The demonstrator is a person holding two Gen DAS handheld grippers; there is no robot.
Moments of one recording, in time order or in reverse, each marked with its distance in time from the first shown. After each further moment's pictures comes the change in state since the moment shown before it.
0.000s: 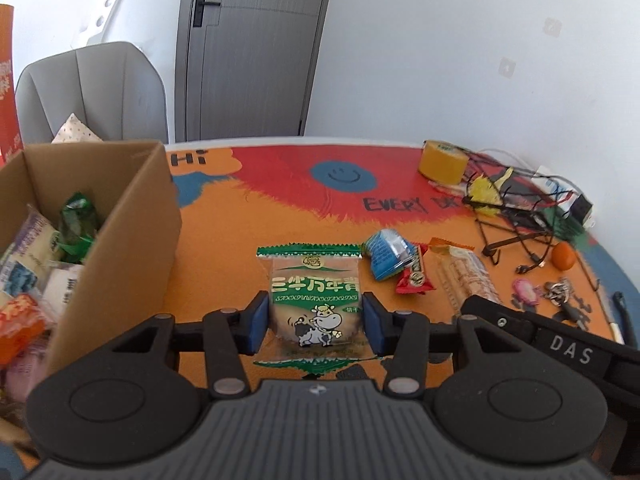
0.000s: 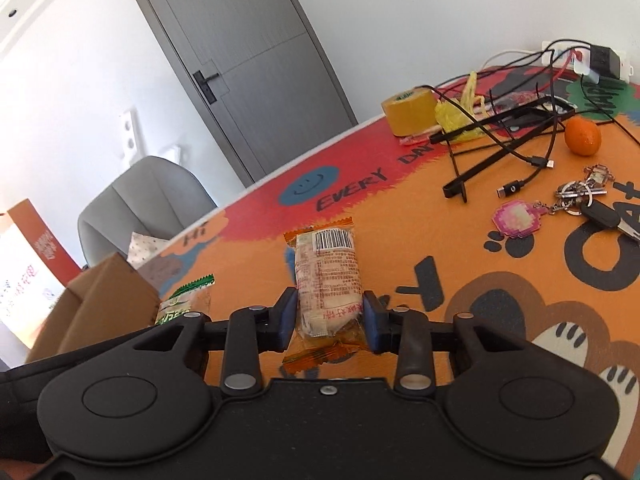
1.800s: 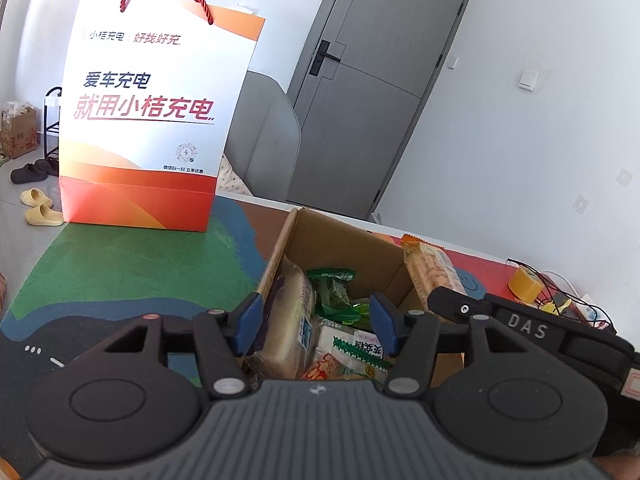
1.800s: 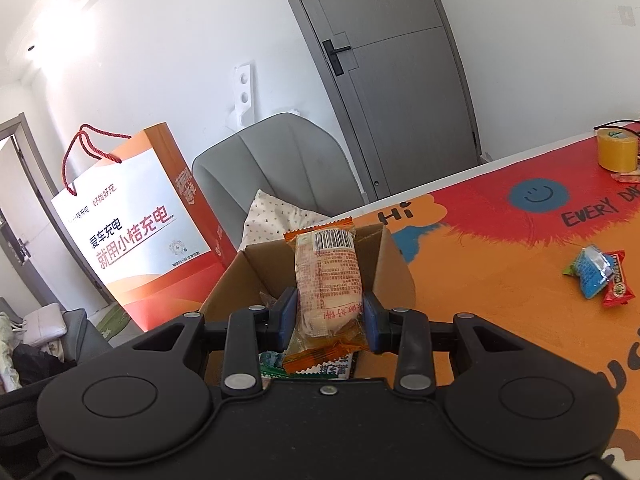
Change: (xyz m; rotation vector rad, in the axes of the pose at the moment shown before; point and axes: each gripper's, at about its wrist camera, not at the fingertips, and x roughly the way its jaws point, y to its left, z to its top) left arm -0.115 0.194 0.013 -0.288 -0.167 0.107; right arm 0.029 0.210 -0.019 -0.222 0.051 0.215
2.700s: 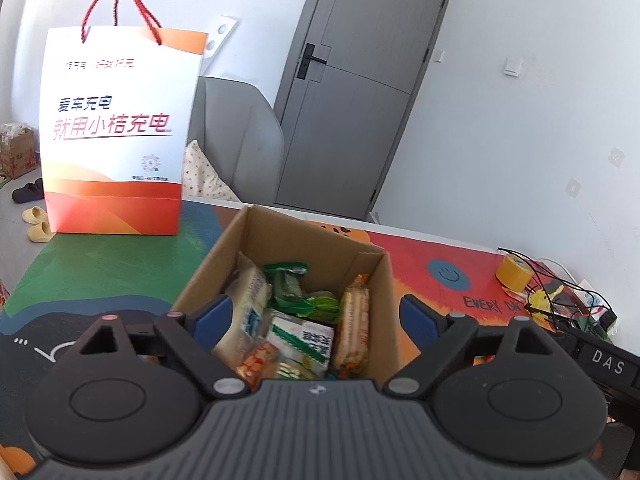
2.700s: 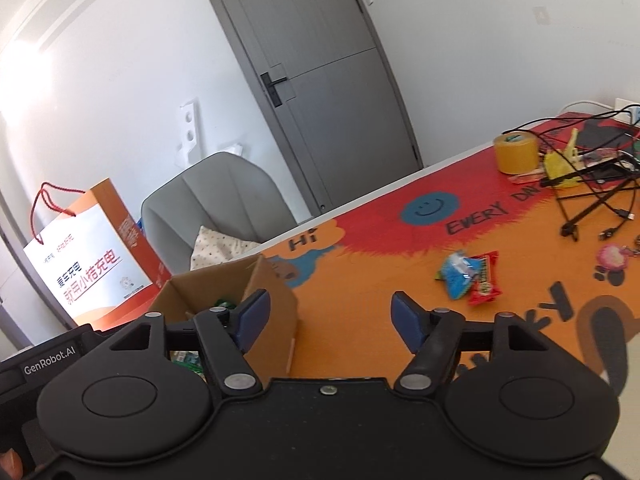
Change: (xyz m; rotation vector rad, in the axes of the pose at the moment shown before) left arm -0.007 -0.061 -0.012 0.068 -0.010 0.019; right arm -0.077 -0.084 -0.001 0.107 -0.081 -0.129
